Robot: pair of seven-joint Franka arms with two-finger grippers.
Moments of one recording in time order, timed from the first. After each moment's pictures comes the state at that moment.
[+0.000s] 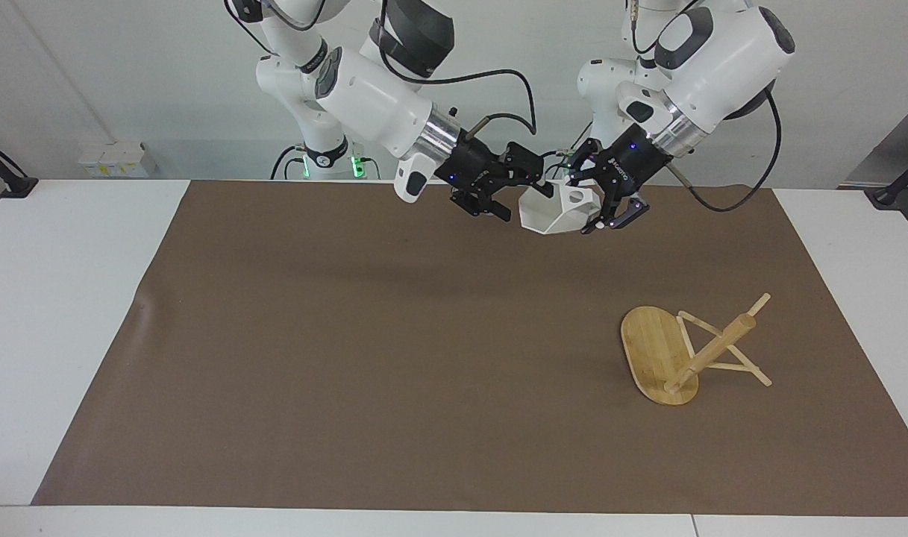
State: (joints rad) left arm -0.23 -0.10 -0.07 -1.85 -0.57 1.96 0.98; right arm -0.08 0.21 0.66 -1.62 0.77 2.29 0.39
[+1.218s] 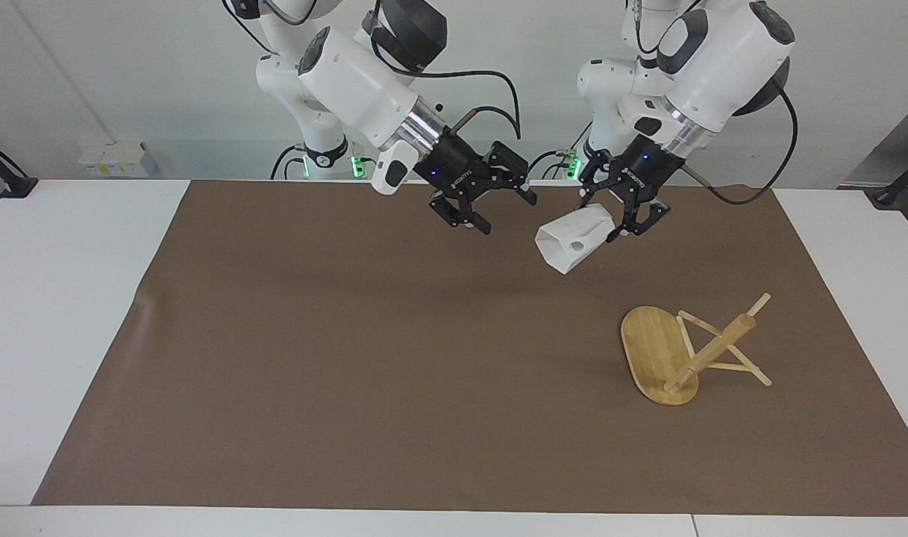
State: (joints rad) left arm -0.23 -0.10 -0.06 -1.86 -0.31 1.97 0.54; right arm -0.09 0.20 0.59 -1.61 0.34 2.31 0.32
